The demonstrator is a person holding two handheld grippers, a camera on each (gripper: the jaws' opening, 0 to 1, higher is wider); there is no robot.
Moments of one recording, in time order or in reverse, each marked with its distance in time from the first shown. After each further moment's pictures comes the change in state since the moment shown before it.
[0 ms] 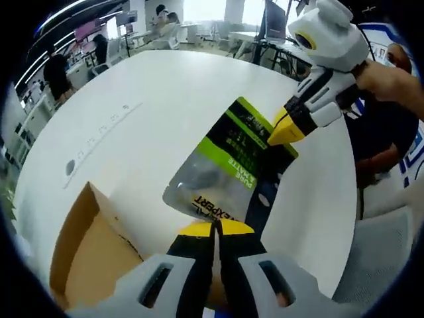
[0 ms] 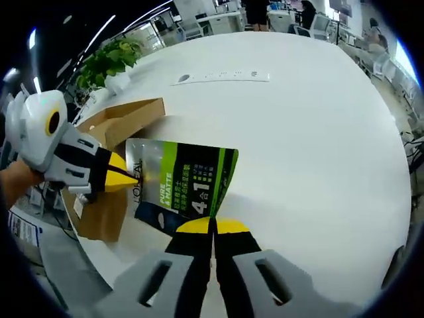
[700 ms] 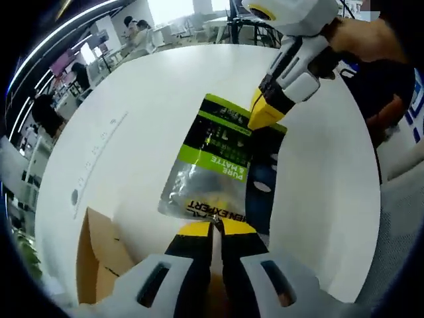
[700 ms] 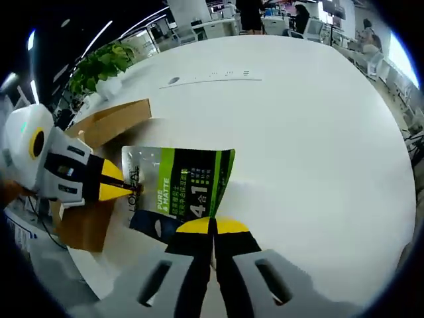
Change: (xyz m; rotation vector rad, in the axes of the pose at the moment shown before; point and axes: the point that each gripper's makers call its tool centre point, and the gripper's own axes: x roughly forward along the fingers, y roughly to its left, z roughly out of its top) left arm 0.018 0.004 -0.007 0.242 0.048 0.066; right arm 0.025 -0.016 -0.001 0.034 -0.052 -0.047
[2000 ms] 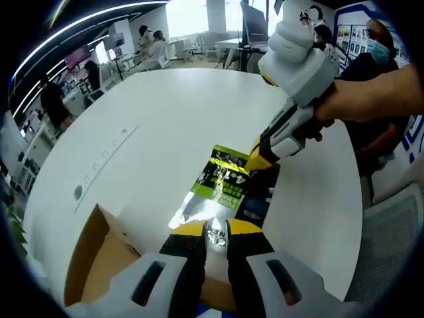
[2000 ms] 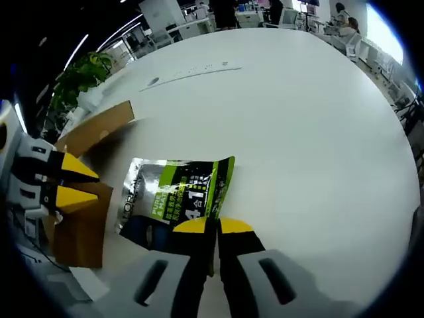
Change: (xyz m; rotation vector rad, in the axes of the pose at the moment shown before) left arm -0.037 -0.002 0.021 -0.138 -0.156 -0.023; right arm 0.011 0.000 -0.014 0.111 -0.012 -0.072
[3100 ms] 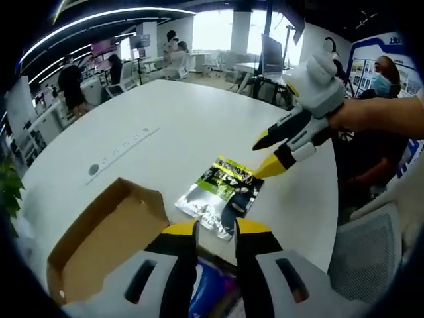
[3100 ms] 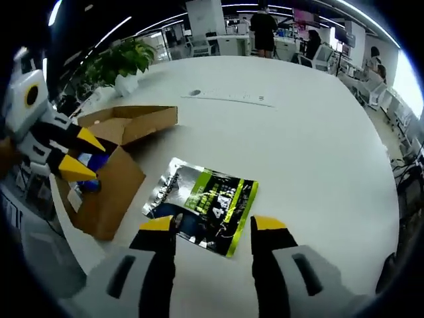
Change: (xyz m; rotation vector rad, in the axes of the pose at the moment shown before) left arm -0.075 -0.006 -0.019 -0.173 -0.126 0.018; right arm -0.066 0.045 0.014 -0.273 -0.106 0.073
